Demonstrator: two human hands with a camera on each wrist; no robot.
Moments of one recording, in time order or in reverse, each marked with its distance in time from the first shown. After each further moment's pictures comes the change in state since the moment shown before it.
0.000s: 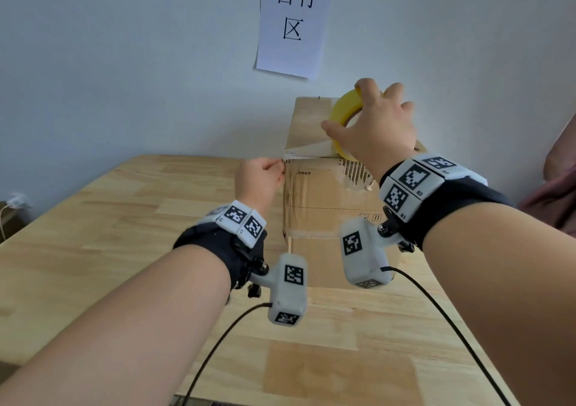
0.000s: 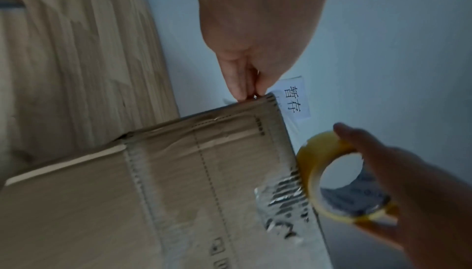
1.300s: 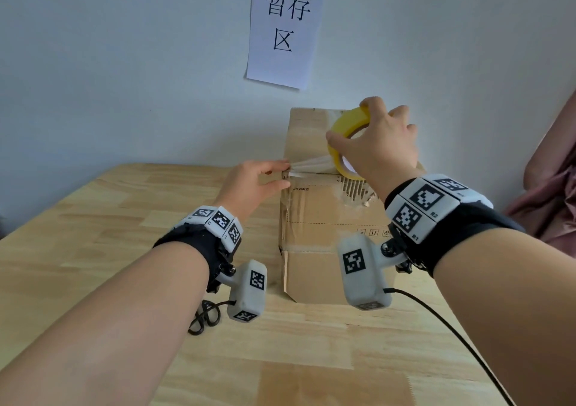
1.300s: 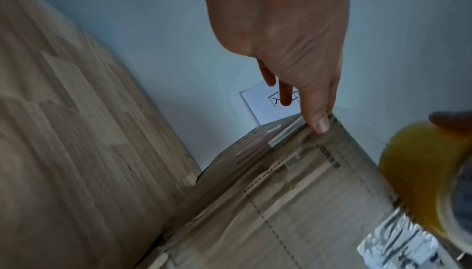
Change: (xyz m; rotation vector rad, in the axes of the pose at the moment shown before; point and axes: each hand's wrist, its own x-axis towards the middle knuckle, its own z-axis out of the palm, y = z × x) left_hand 0.042 -0.018 -0.020 0.325 -0.257 0.384; right_hand 0.003 0.003 -0.007 0.095 -0.006 0.129
